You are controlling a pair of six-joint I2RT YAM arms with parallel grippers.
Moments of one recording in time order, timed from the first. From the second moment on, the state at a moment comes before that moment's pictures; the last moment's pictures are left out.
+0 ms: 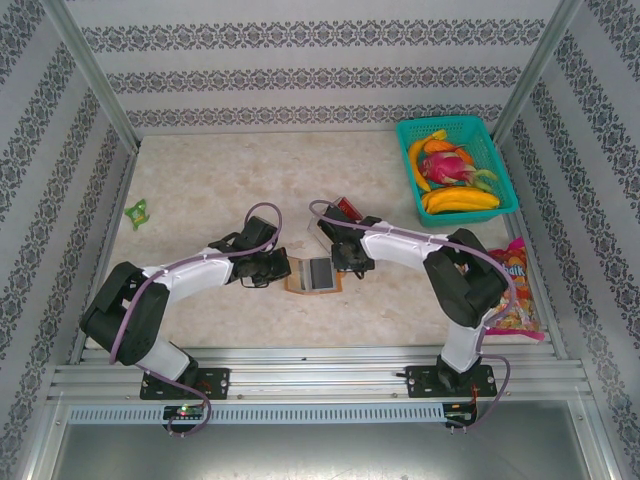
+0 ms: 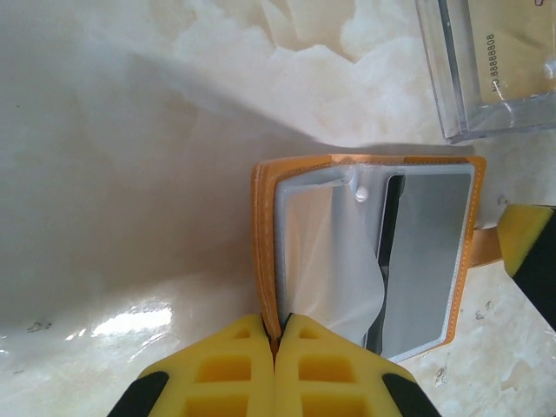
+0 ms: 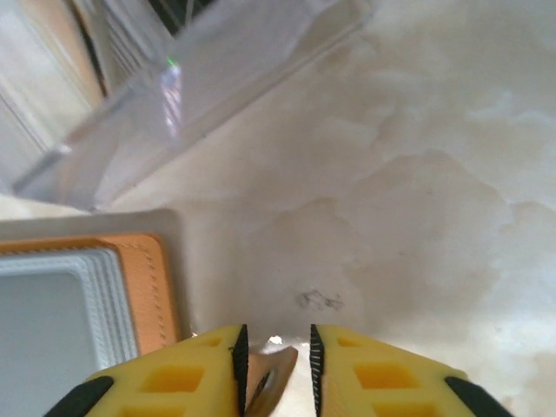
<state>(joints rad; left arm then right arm) -0.52 1.53 0.79 -0.31 0.24 -0.82 0.69 1.81 1.14 -0.68 0.16 0.70</state>
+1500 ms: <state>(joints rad) -0.59 1.62 1.01 -0.36 0.33 -0.77 0.49 1.61 0.81 -0.25 -0.28 0.79</state>
